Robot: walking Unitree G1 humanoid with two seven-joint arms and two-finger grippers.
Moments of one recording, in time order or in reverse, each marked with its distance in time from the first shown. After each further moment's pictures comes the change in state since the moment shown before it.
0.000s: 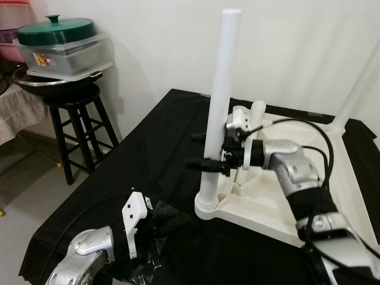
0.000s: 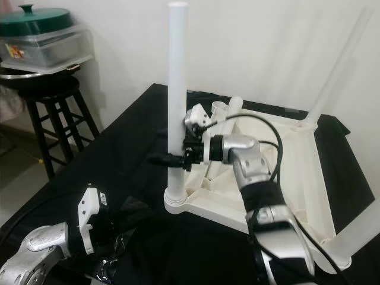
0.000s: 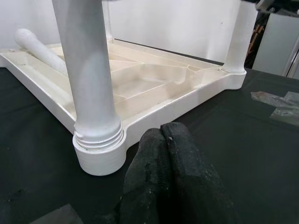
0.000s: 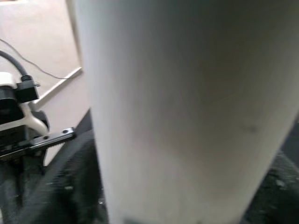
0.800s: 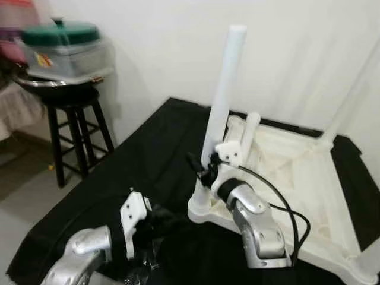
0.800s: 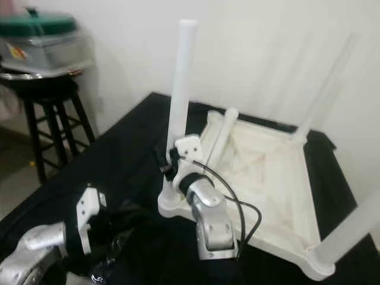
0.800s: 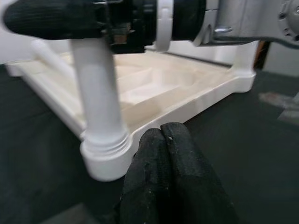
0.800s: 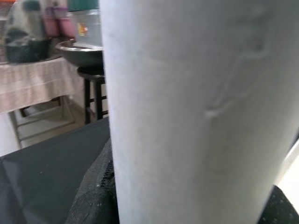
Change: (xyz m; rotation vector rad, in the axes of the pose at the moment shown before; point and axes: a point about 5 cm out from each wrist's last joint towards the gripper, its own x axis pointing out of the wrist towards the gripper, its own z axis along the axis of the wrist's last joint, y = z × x) left arm 0.001 0.003 -0.005 0.015 0.023 0.030; right arm 0.029 0.061 -0.051 0.103 -0.003 -0.996
